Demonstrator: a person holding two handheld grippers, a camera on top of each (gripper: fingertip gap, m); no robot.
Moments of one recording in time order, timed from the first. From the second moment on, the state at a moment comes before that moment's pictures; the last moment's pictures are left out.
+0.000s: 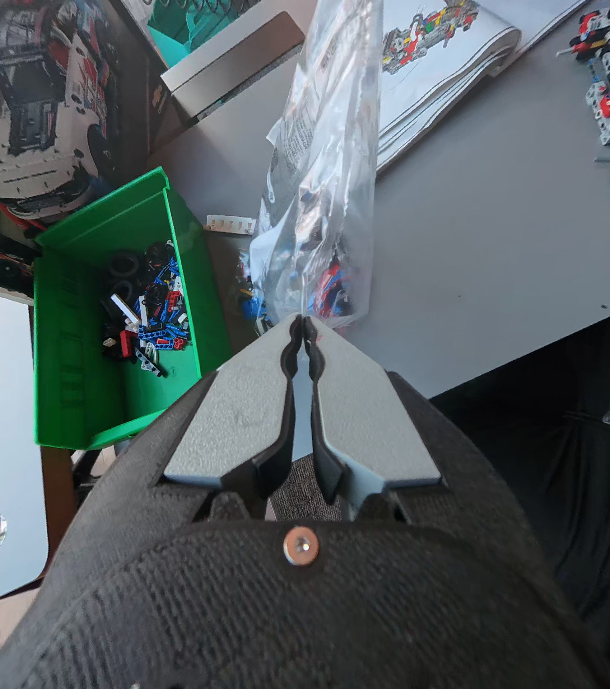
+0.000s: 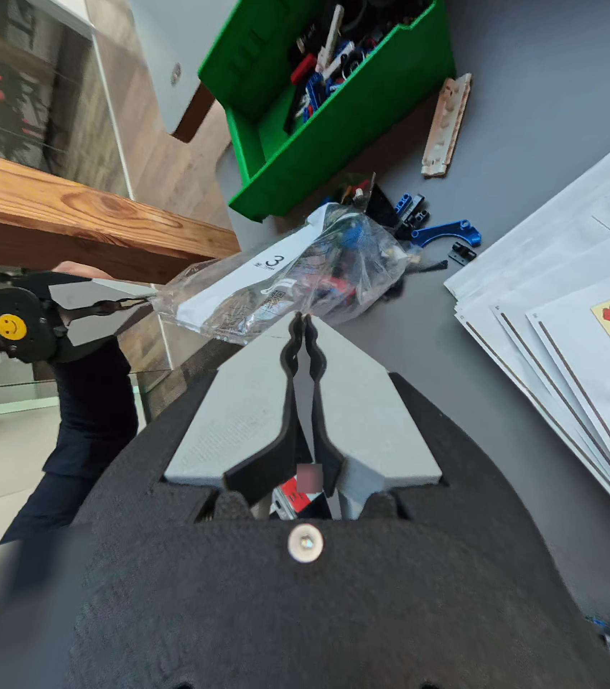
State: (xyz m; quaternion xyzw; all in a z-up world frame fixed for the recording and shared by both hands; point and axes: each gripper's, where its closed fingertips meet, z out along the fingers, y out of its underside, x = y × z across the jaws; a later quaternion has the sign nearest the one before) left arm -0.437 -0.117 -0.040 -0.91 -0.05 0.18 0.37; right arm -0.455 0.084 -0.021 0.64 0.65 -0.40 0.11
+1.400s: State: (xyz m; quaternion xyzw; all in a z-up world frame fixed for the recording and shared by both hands) left arm -0.280 0.057 0.058 -0.79 0.17 0.17 0.57; right arm -0.246 0.256 0.134 0.56 0.57 -0.58 -0.18
